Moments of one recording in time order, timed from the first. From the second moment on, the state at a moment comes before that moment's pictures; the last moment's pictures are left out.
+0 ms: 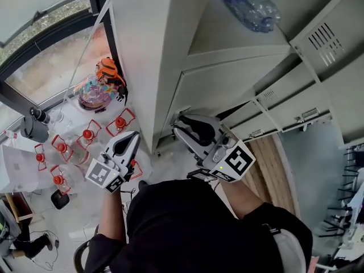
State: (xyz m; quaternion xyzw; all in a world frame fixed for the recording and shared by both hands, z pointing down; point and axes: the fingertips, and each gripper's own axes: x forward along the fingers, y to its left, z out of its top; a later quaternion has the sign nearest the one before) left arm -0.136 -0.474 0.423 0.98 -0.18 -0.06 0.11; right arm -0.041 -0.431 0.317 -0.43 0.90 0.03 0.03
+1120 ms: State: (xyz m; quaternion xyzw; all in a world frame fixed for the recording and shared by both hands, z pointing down) left arm -0.139 -0.470 0.421 0.98 -0.16 -0.06 0.12; right arm -0.046 -0.447 0.324 -0.45 0.89 0.01 0.00
